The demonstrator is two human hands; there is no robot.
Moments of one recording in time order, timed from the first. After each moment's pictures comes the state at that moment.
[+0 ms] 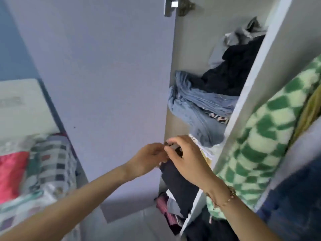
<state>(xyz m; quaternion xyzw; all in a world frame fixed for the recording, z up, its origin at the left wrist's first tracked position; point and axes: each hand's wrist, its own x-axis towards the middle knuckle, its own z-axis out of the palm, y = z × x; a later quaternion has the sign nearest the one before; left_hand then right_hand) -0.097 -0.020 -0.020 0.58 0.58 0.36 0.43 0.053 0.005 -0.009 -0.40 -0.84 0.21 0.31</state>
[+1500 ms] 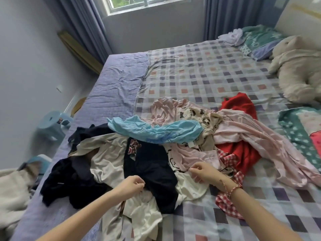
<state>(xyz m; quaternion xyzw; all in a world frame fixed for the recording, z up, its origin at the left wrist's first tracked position) -0.275 -0.645 -0.221 -0.48 0.74 0.43 0.18 -0.506 -0.491 -0.261 0.29 -0.76 0.30 -0.49</state>
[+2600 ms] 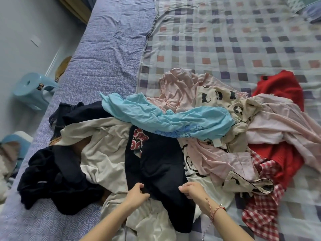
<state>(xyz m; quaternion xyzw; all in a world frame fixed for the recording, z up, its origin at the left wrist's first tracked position) -0.265 -0.752 -0.399 -0.59 0.61 0.47 0.23 -0.440 -0.624 -0.414 0.05 -0.72 0.35 -0.60</state>
